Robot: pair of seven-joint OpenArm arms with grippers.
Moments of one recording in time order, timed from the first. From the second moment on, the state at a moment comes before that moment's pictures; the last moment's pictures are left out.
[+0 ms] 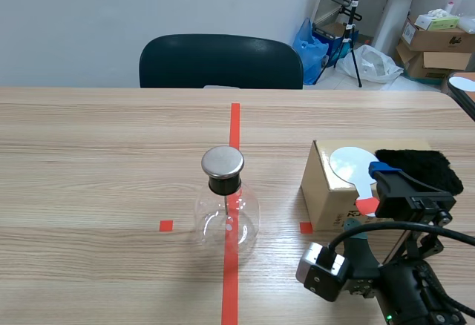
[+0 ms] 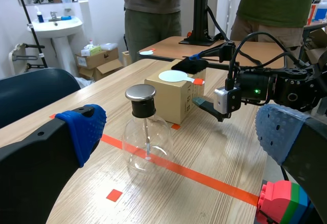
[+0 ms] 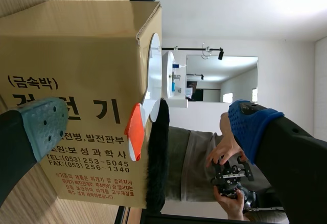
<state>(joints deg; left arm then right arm) 49.9 -46.6 -8.5 94.3 4.5 -40.4 -71.6 -25.5 7.3 -4.3 75.3 -83.2 -38.3 6.1</state>
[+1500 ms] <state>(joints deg) 49.9 -46.6 -8.5 94.3 4.5 -40.4 -72.7 -25.5 7.3 -4.3 75.3 -83.2 -38.3 6.1</state>
